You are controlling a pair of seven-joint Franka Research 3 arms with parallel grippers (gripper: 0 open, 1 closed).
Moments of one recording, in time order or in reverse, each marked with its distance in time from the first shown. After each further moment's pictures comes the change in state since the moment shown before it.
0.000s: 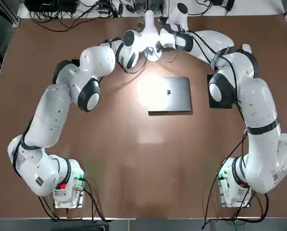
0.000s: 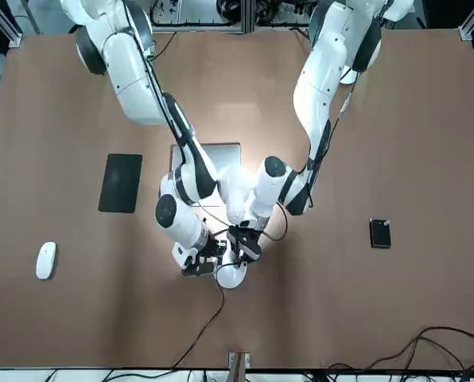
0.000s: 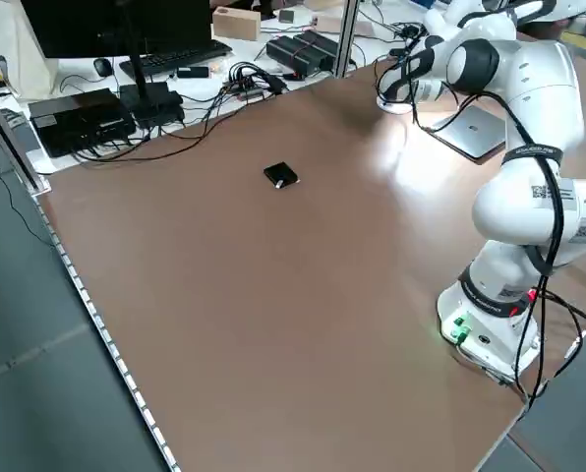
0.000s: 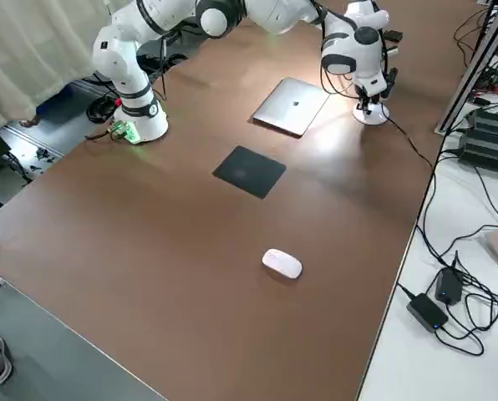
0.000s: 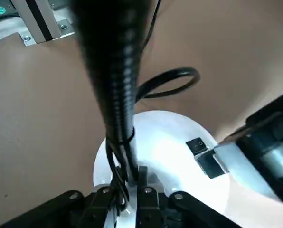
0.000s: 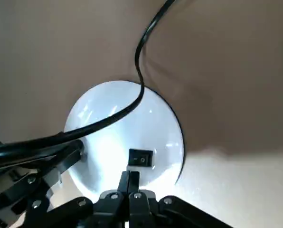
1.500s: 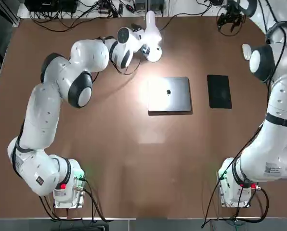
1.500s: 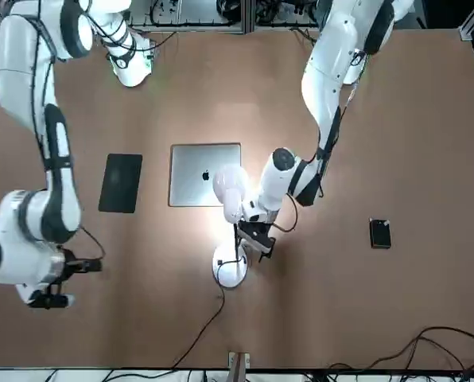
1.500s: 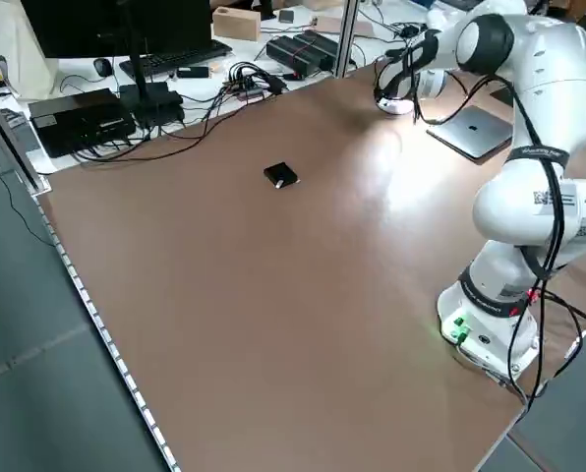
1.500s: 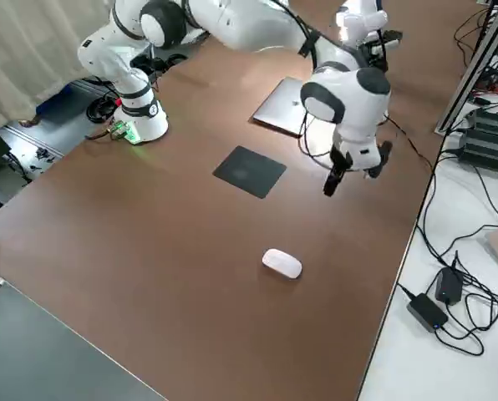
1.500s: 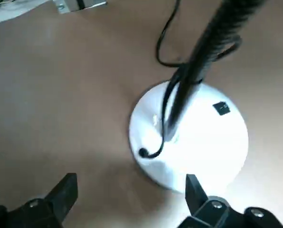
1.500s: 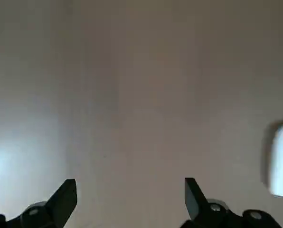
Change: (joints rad) left arm 0.027 -0.205 0.007 -0.286 0.000 -0.022 -0.013; right arm -0.618 -0.173 -0.022 0.023 -0.329 -0.483 -0.331
